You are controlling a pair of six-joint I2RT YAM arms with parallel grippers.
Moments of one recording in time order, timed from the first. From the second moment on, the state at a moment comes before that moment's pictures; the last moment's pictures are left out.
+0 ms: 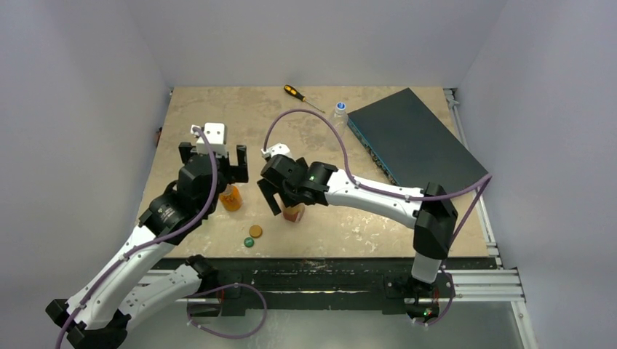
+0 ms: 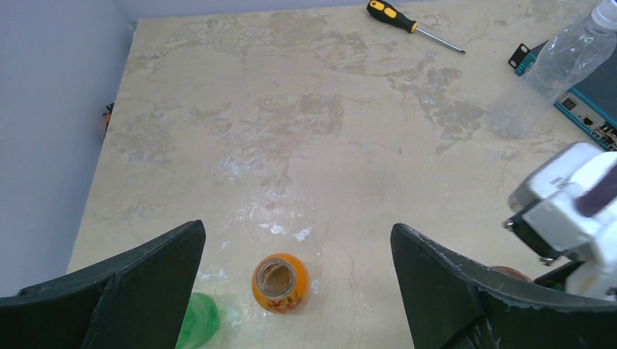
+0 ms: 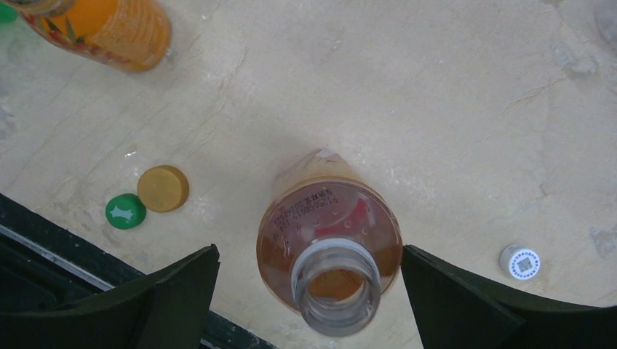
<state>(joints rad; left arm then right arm) -0.66 0.78 0.98 -0.56 -0.65 -0.18 1.12 1.77 1.57 -0.77 0.37 0.46</state>
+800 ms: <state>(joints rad) -0.66 0.76 0.65 -0.25 0.00 -0.06 0.81 1.60 1.38 -0.66 0.10 0.44</state>
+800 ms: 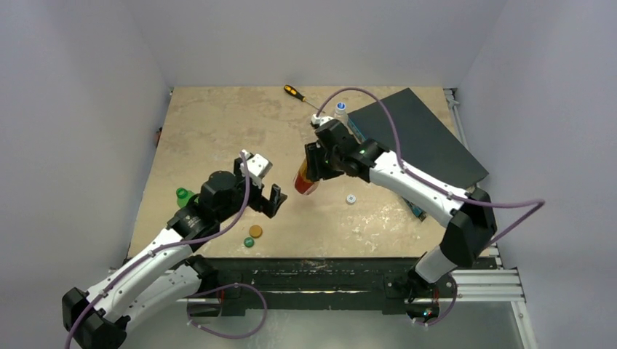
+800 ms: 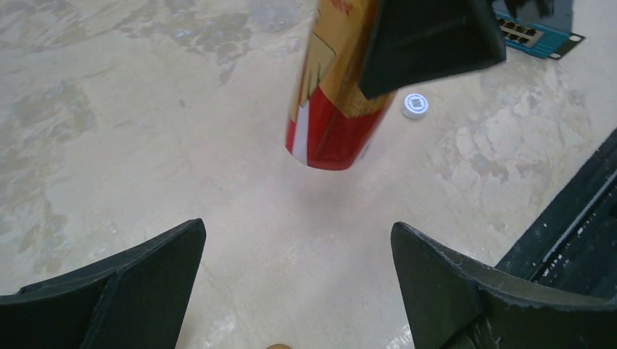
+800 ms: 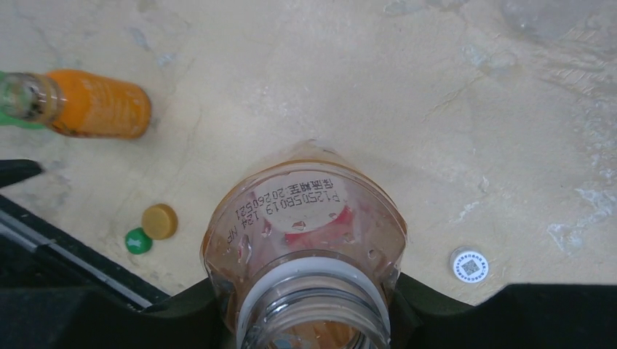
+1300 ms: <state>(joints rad) -0.84 0.97 0.56 0.23 0.04 0.14 0.76 1.45 1.37 -0.63 -0.10 0.48</state>
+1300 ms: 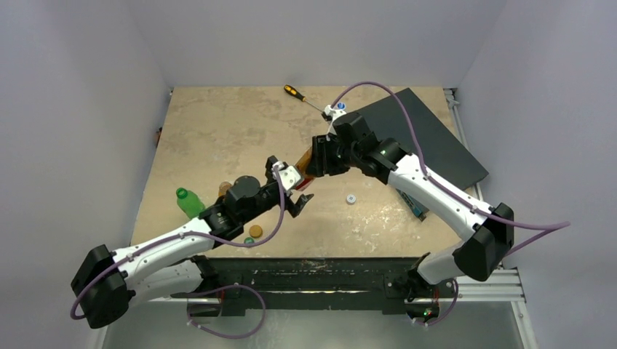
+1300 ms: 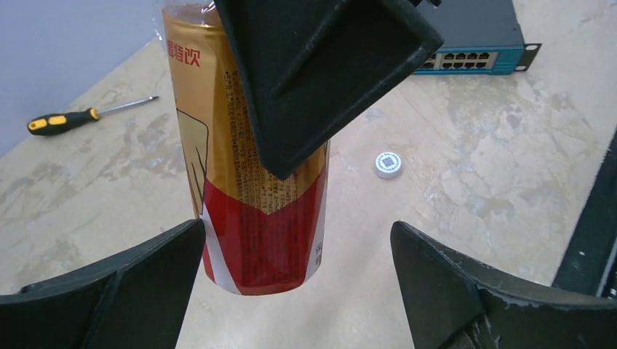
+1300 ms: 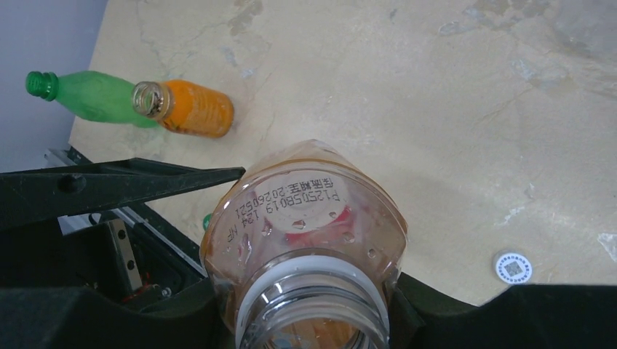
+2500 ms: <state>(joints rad) -0.65 1.10 0.66 0.27 0.11 0.21 0.76 1.17 1.32 -0.63 0.07 0.60</state>
